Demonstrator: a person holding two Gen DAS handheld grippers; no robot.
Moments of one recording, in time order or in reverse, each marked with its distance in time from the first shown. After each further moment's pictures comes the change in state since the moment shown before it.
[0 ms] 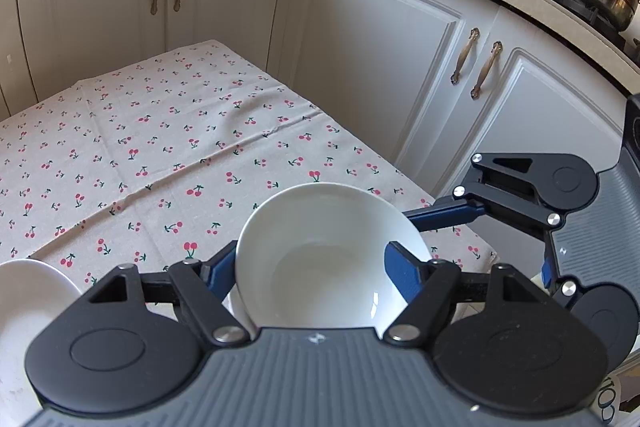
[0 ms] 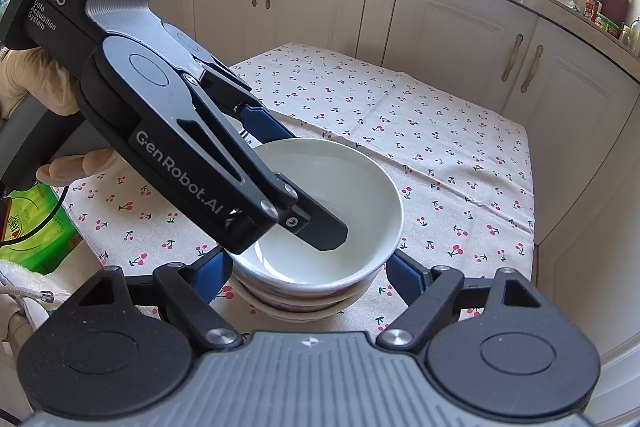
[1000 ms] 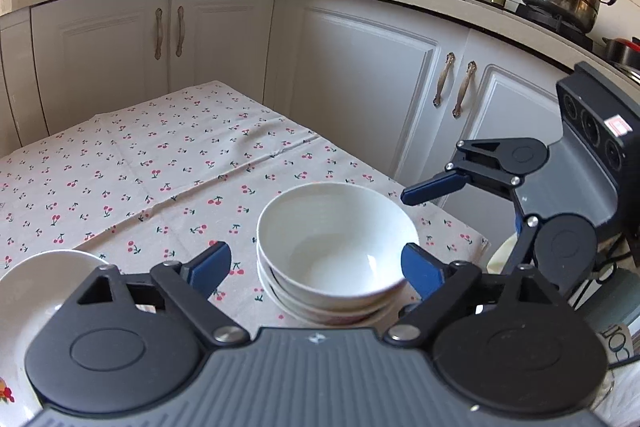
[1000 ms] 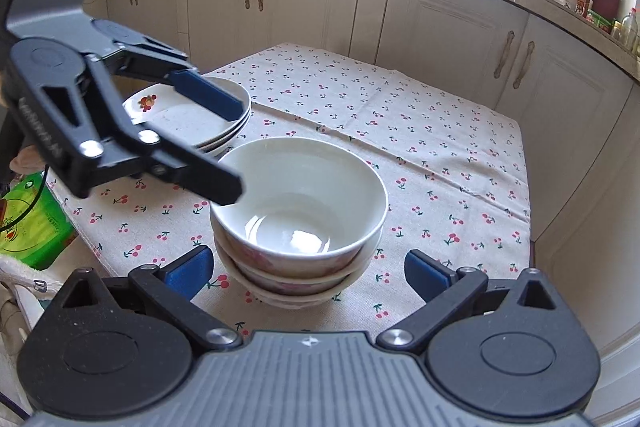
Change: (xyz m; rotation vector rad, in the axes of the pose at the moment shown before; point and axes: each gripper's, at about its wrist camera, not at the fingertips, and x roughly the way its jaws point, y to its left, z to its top) left arm -0.048 0.010 -0.048 0.075 -0.151 -0.004; right arm -0.001 0.002 -0.017 0.015 -0.016 -0.018
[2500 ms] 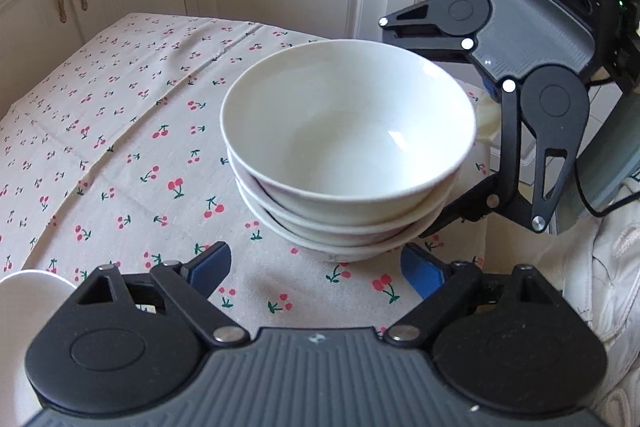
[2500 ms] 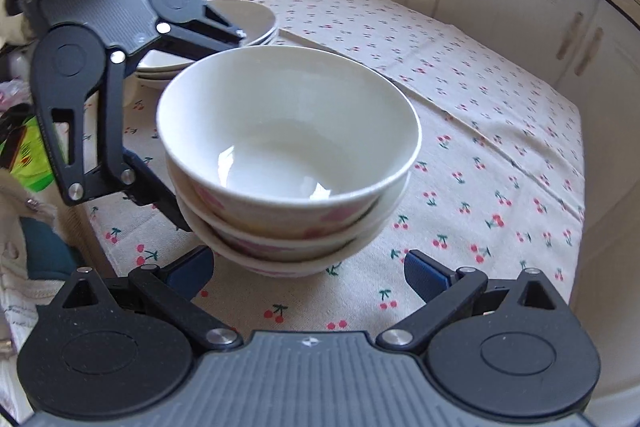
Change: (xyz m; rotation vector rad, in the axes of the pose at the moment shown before) left arm 0.074 0.017 -0.020 0.299 0.299 -0.143; right arm 0.057 -0.019 -0.008 -0.167 0.151 0.144
